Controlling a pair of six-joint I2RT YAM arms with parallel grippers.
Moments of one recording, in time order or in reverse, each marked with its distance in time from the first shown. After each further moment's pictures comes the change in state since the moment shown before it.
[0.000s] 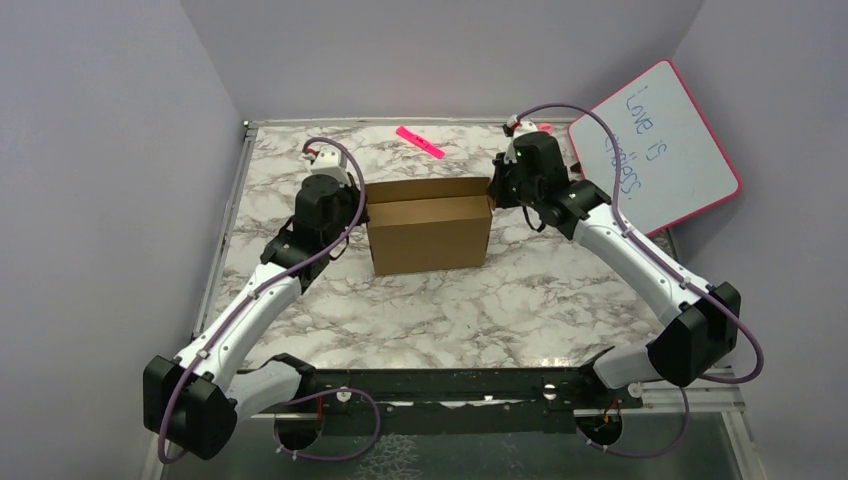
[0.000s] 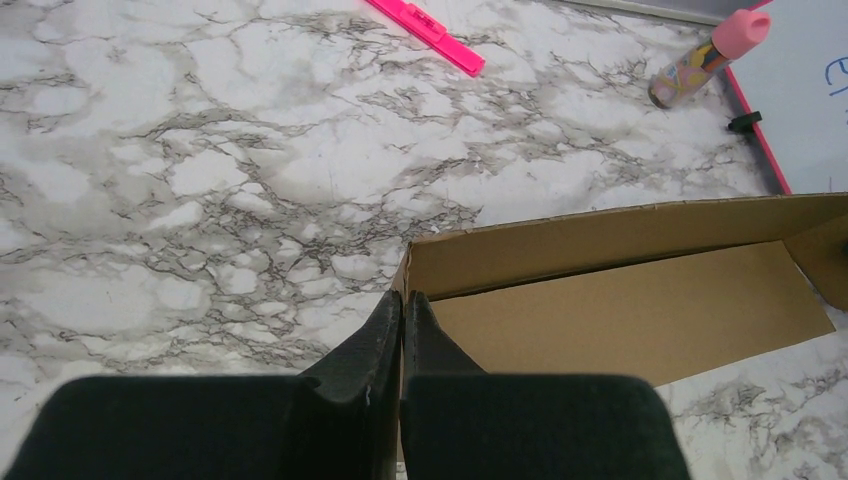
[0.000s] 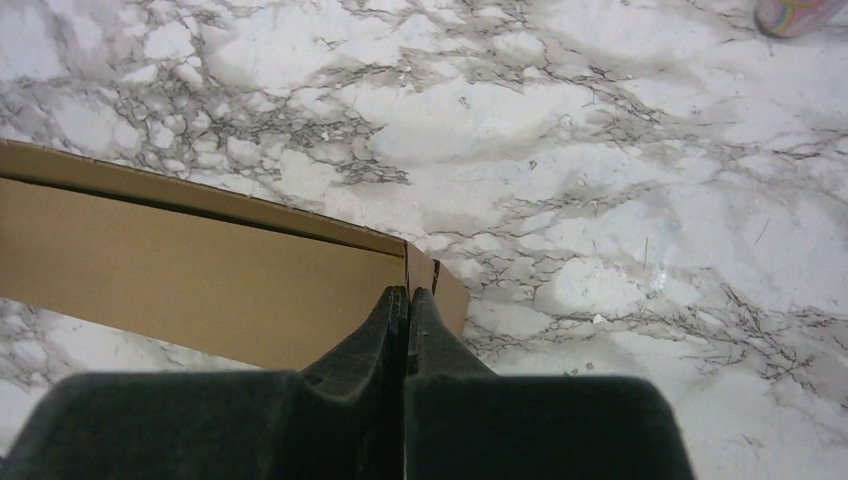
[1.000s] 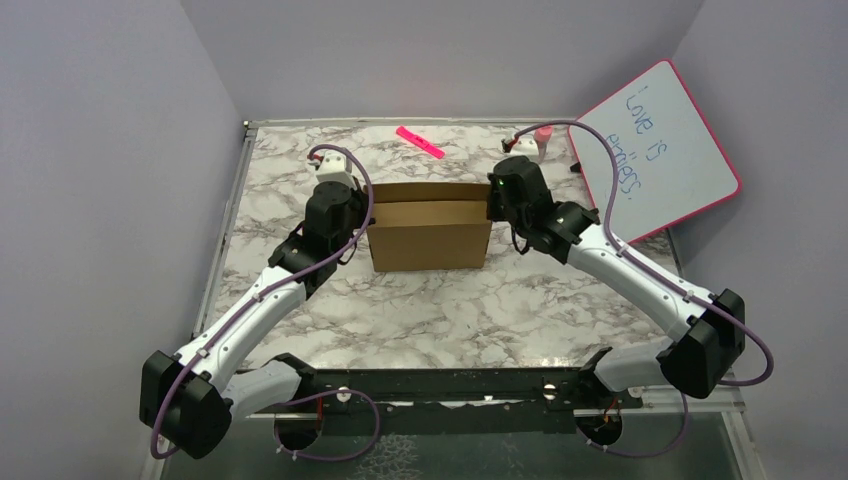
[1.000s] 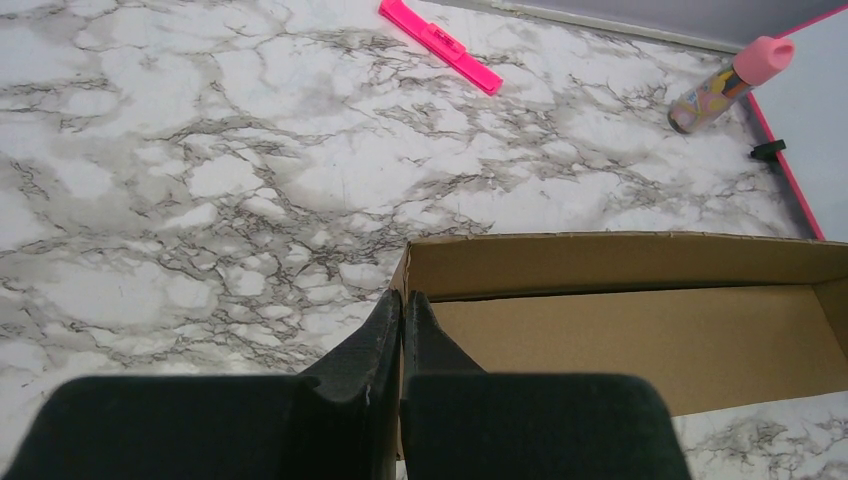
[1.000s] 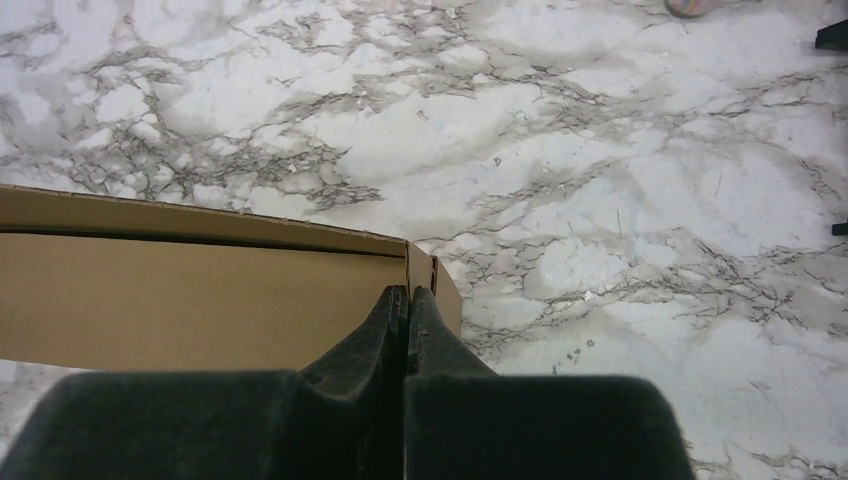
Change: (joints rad) left arm -0.093 0.000 -0.026 0.042 -0.172 -0.021; right arm 0.159 -0.063 -0.100 0.054 0.340 0.142
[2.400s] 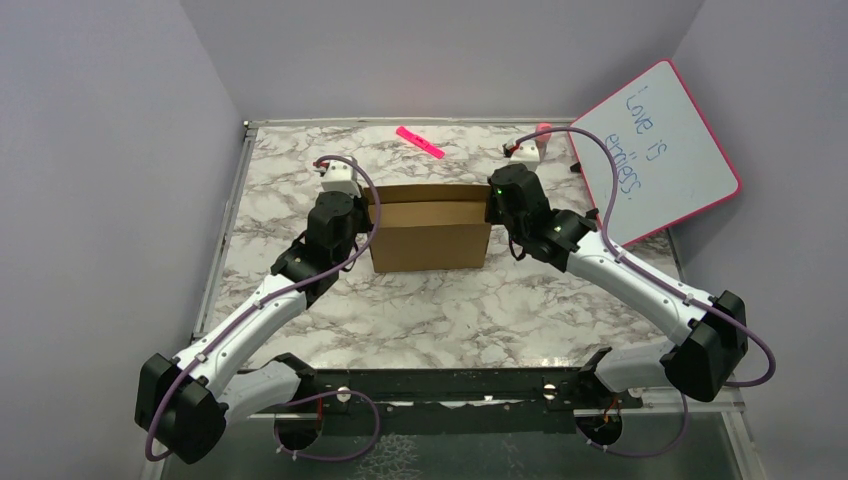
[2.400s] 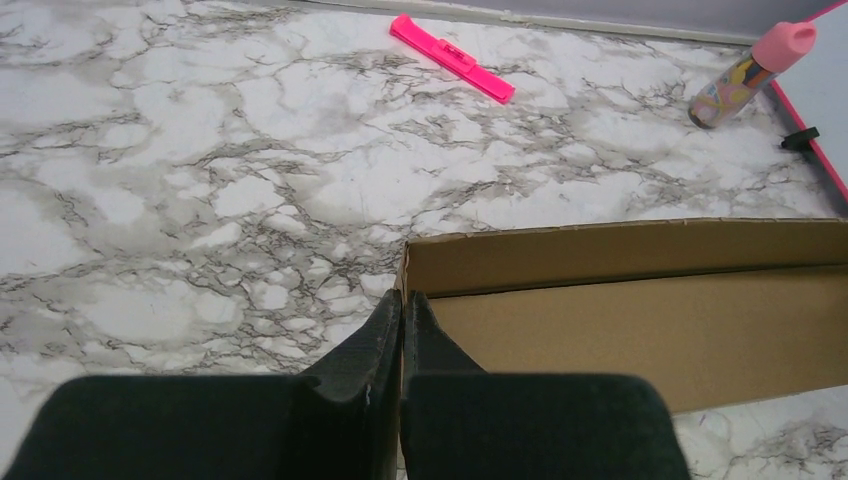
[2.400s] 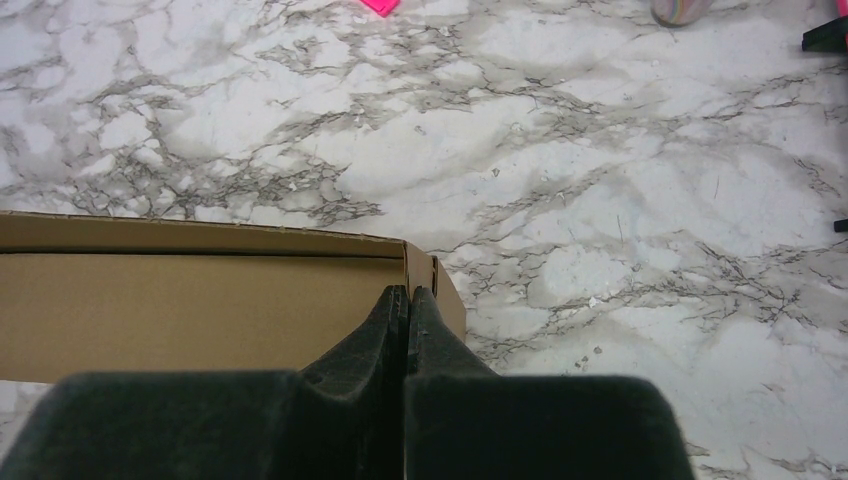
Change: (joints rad) left arm -0.043 -0.034 -0.065 0.075 -0.067 0.075; right arm 0.038 -0.024 -0.066 0.081 0.082 0.029
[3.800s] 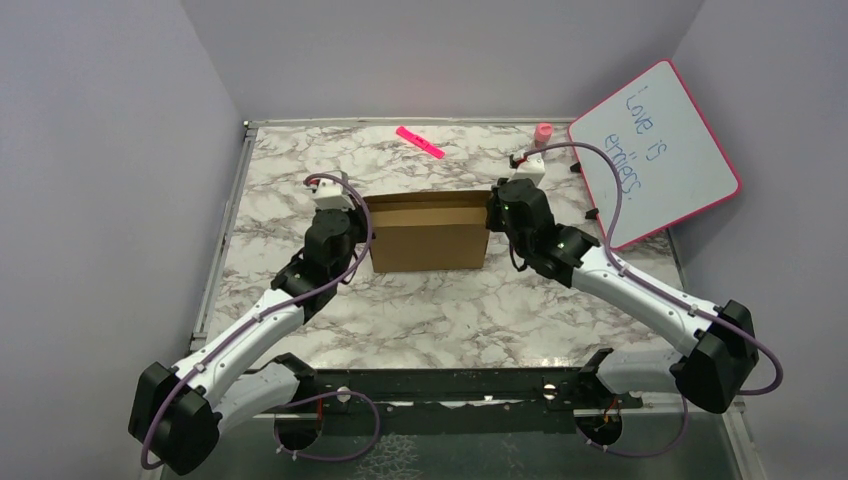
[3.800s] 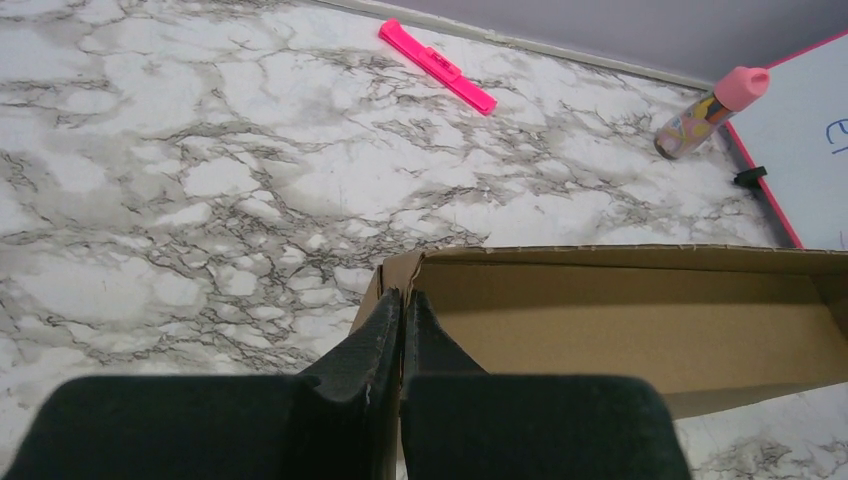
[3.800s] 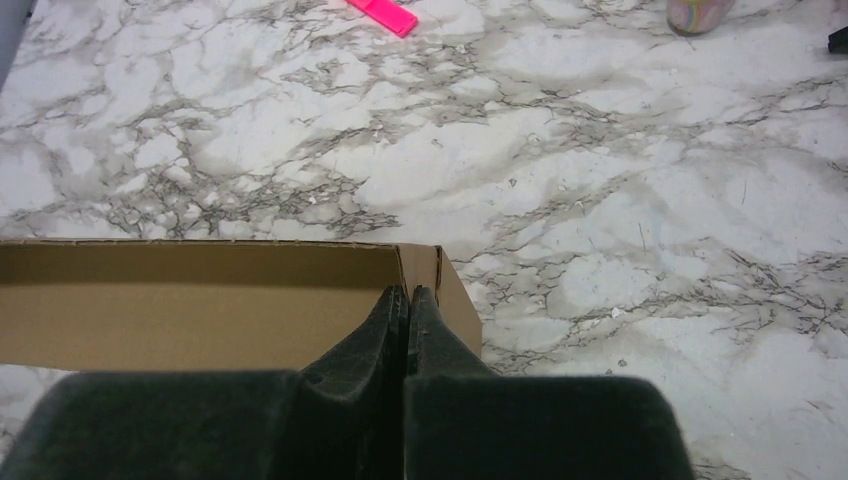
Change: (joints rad) left arm -0.016 -0.060 -0.126 0.109 -0.022 -0.083; right arm 0.016 -0.066 -0.128 0.135 0.010 0.012
